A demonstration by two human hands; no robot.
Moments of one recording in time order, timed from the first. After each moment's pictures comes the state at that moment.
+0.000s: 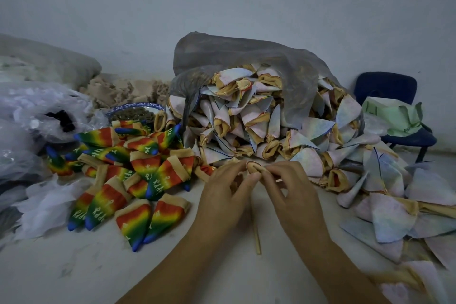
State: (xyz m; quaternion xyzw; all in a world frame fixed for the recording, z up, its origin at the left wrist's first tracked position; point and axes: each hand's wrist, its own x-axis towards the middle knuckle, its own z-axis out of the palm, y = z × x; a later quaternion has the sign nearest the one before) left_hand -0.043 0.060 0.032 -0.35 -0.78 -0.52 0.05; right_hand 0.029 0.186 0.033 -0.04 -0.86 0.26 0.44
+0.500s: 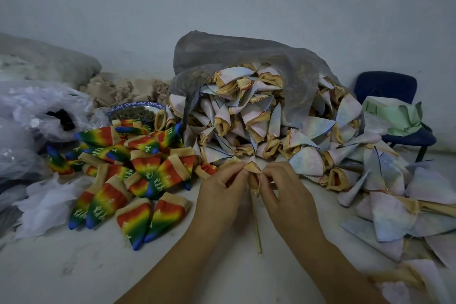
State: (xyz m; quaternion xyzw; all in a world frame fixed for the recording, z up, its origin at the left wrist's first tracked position) left_hand -0.040 0.059 0.039 -0.26 -0.72 -0.64 -0.02; right_hand 0.028 0.176 0.034 -0.07 -0.89 0.20 0.40
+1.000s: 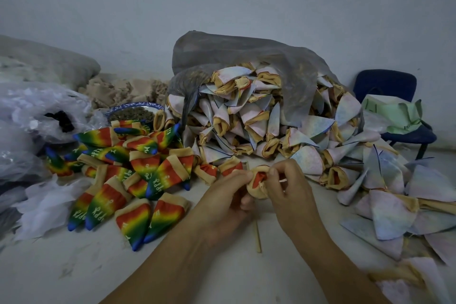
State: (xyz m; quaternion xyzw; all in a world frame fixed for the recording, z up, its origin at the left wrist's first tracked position) left_hand -0.041 0.058 0.043 -0.21 -0.46 -0.76 -0.40; right_hand 0.025 0.183 0.032 -0.11 -0.83 0.37 0.39
